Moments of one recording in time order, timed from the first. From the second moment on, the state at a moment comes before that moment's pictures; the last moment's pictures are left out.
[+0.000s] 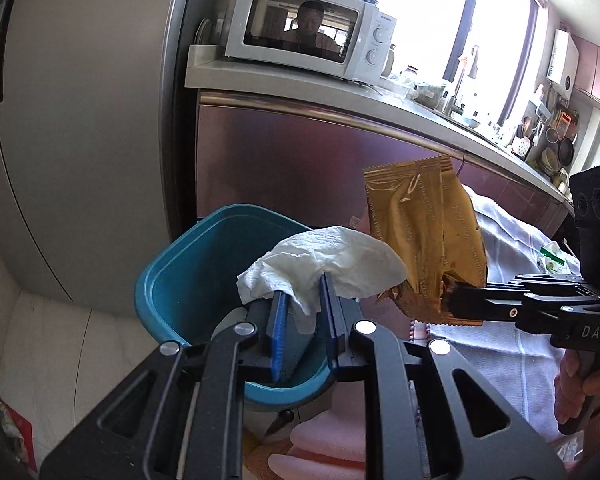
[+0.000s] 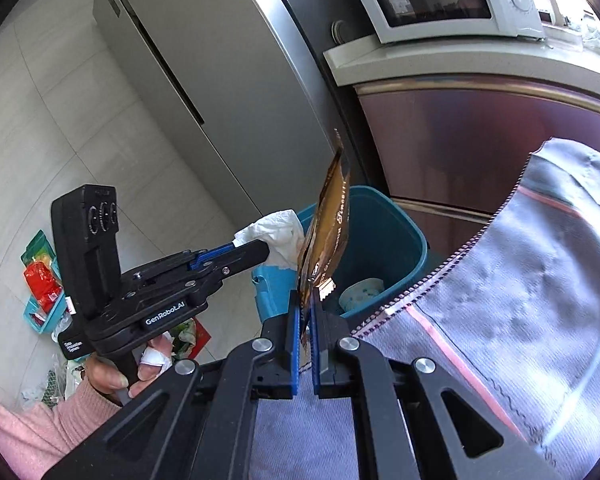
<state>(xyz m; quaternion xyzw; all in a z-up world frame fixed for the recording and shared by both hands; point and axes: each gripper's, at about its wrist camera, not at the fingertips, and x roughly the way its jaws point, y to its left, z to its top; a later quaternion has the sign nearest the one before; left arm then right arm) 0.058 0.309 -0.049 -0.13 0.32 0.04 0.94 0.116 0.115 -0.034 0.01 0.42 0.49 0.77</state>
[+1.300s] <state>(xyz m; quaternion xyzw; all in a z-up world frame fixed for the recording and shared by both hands) 0.097 0.306 -0.097 -0.13 0.35 0.07 0.92 0.157 0.145 -0.073 0.02 0.48 0.45 0.75</state>
